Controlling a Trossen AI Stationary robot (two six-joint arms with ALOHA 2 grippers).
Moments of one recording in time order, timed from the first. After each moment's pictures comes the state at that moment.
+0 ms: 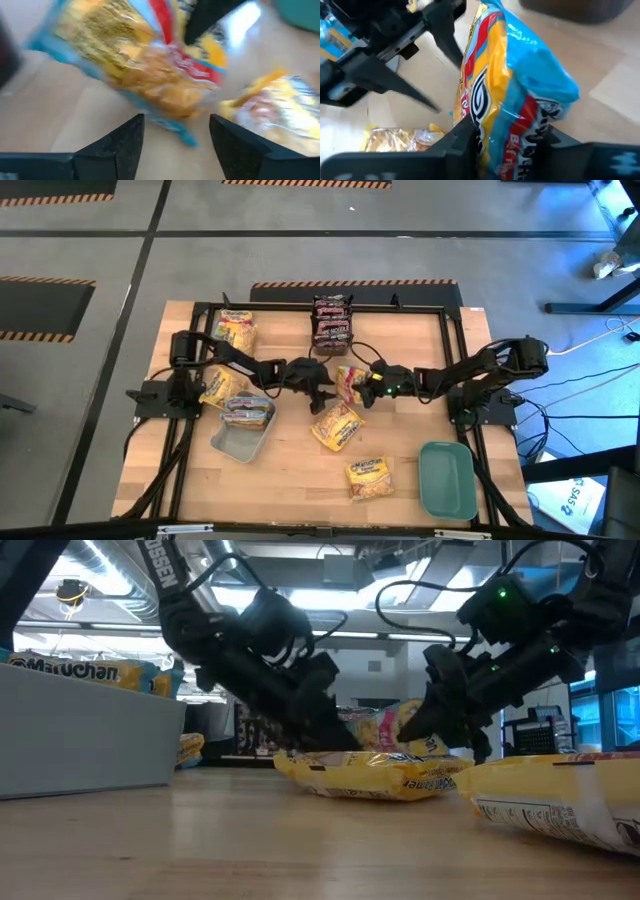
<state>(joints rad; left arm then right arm) 0.13 1.94 0.85 0.56 0.08 -0.20 -0.07 1.53 0.38 0.61 0.14 0.72</state>
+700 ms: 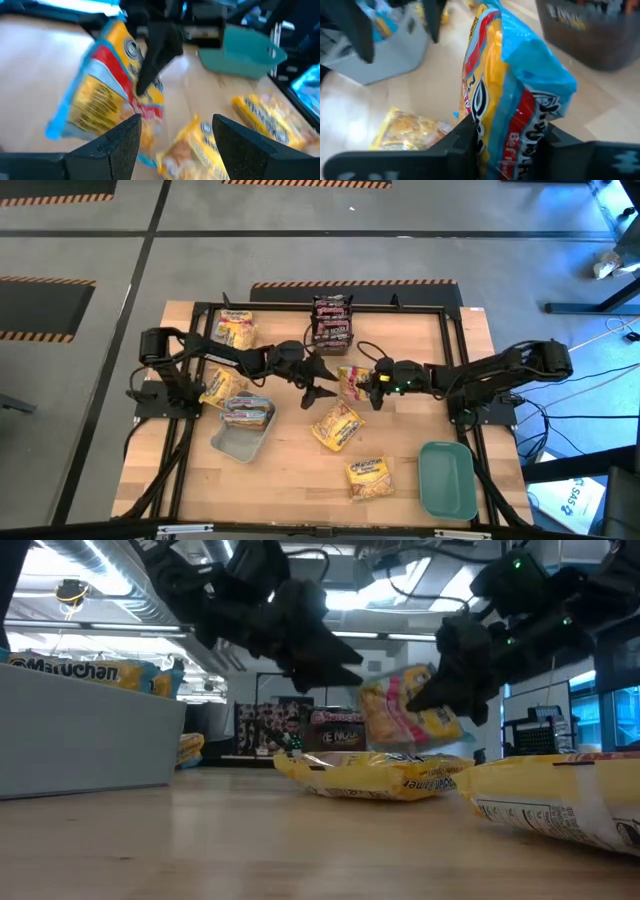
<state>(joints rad) 0.16 1.71 0.85 0.51 0.31 -0.12 -0.07 1.32 0.38 0.46 0.10 0.48</state>
